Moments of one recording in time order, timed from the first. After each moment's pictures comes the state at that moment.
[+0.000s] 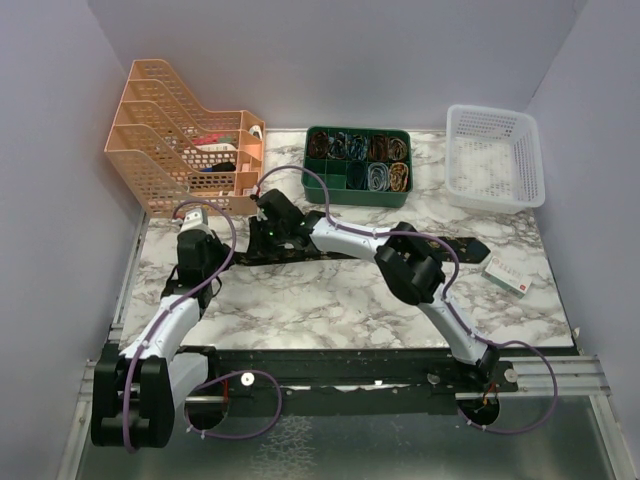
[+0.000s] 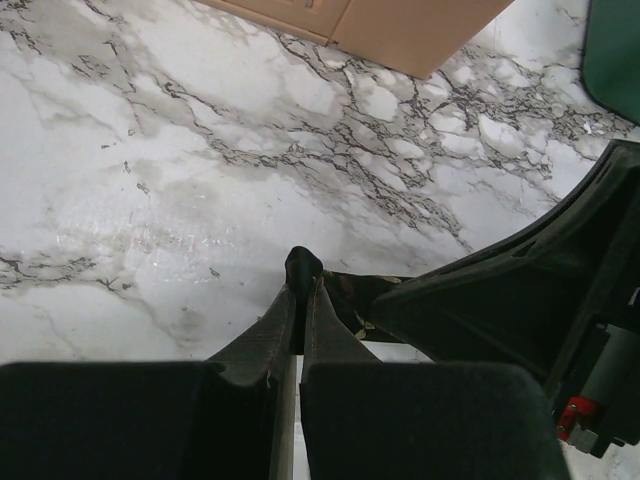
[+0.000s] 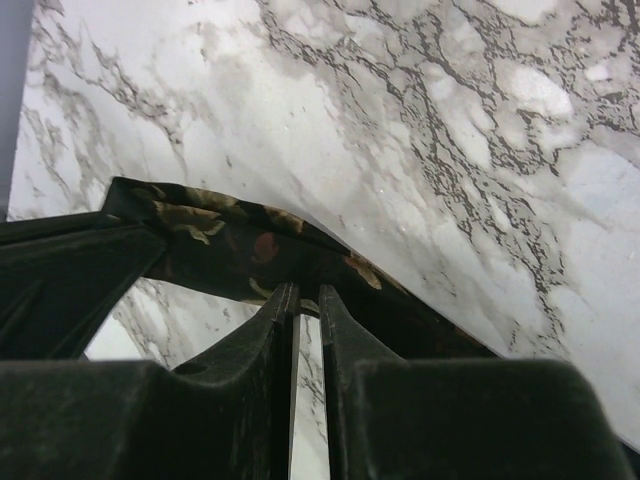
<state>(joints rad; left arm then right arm) -0.04 1.01 0.36 0.13 -0.01 -0.38 0.95 2.39 1.89 -0.21 -0.23 0.58</state>
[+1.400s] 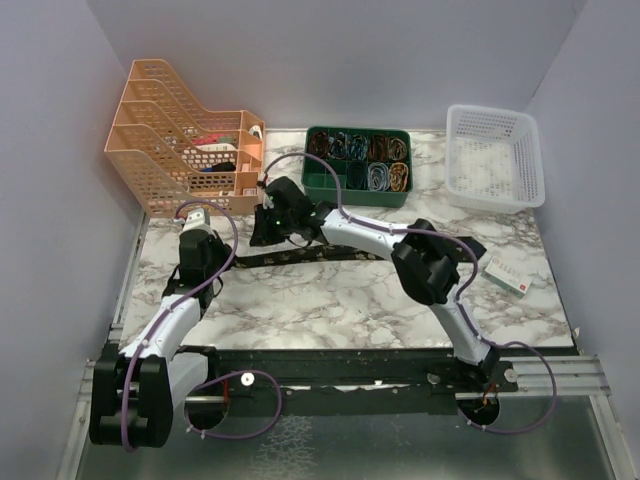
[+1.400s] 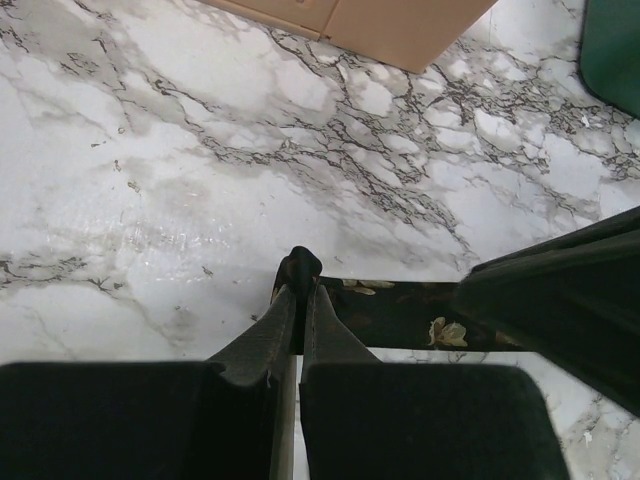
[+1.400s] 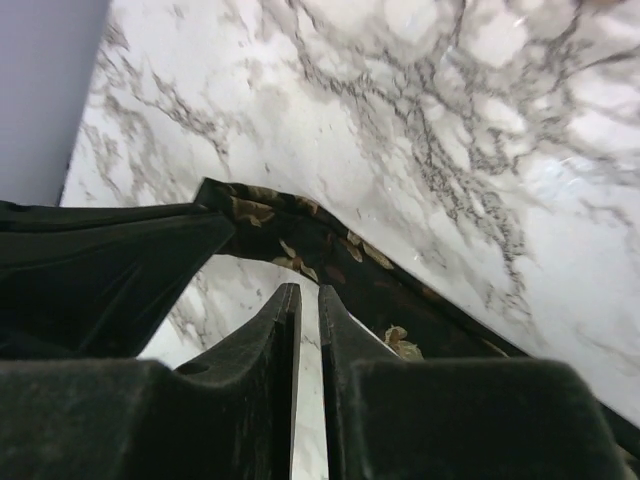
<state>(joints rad) -0.06 1.02 0.36 0.13 -0.02 -0.38 0.92 2.31 1.86 -0.22 -0.24 0.58</state>
